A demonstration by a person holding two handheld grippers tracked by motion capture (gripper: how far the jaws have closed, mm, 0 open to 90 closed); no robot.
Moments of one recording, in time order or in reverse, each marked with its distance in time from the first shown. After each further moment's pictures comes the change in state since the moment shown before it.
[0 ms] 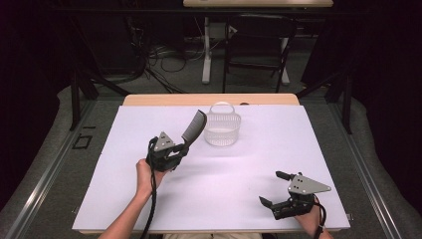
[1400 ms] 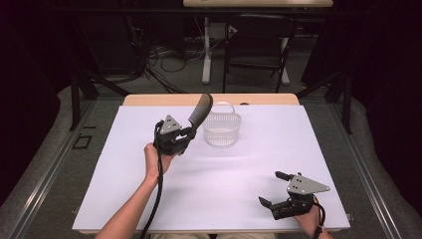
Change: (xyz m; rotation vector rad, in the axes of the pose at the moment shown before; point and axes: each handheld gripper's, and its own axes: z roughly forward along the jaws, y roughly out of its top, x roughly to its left) left arm 0.007 0.046 0.014 -0.084 0.004 -0.008; right arm 0.001 0.000 0.002 0.010 -0.003 0.005
